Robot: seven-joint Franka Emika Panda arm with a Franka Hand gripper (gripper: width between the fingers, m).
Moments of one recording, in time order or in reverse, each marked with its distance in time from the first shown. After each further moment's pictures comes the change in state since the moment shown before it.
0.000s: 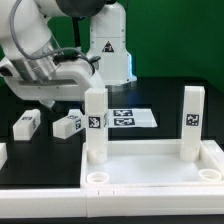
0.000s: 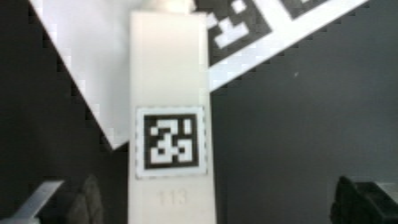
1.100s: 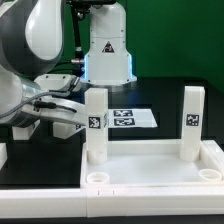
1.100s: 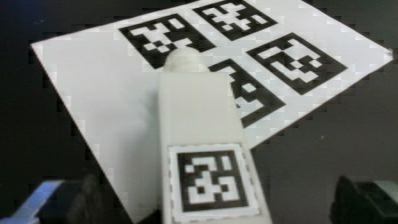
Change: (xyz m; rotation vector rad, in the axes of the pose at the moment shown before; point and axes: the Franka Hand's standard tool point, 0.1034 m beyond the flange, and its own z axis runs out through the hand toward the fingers) arm 0.012 0.013 0.017 0.034 -0.417 0.078
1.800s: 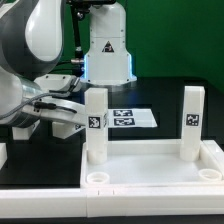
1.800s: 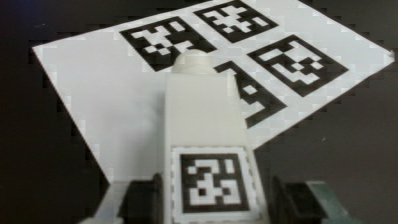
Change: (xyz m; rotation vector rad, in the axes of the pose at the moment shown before) arm 0.000 0.000 0.000 -0.001 -0.001 -0.002
